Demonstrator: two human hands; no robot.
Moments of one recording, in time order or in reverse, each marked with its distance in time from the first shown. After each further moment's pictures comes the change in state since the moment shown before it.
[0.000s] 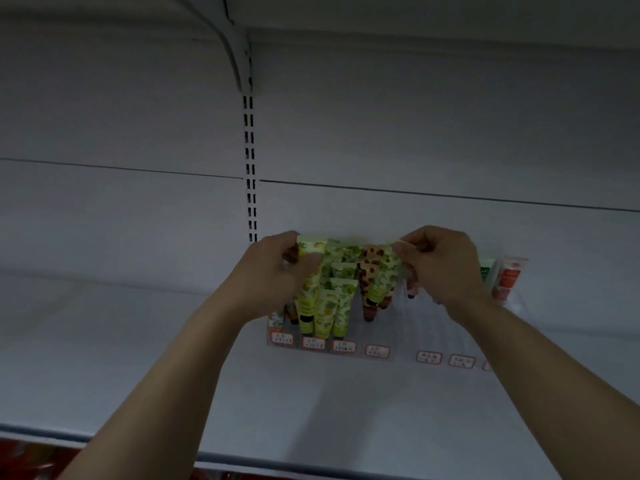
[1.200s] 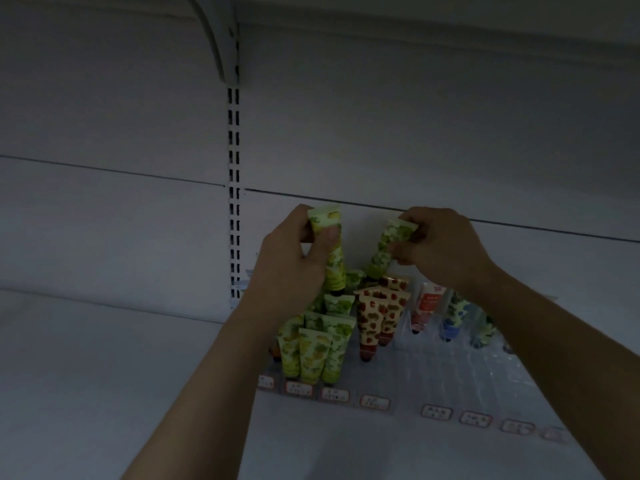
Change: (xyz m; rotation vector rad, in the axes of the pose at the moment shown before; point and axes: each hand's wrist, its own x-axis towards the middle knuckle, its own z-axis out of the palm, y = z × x) left_hand 0.065 0.001 0.039 -0.262 0.284 0.127; right_hand 0.082 -0.007 0.006 -0.334 -0.237 -0.206
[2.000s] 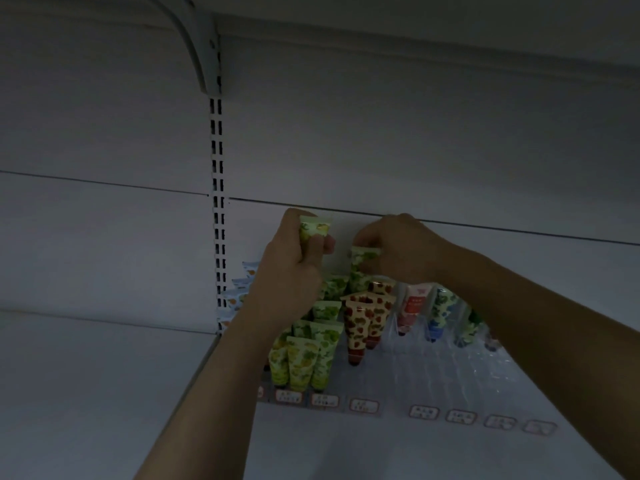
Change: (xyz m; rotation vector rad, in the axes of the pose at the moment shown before) left_hand 0.006 0.002 0.012 -0.077 -0.036 0.033; right_hand 0.020 -0.013 0.001 -0.337 -0.348 -0.157
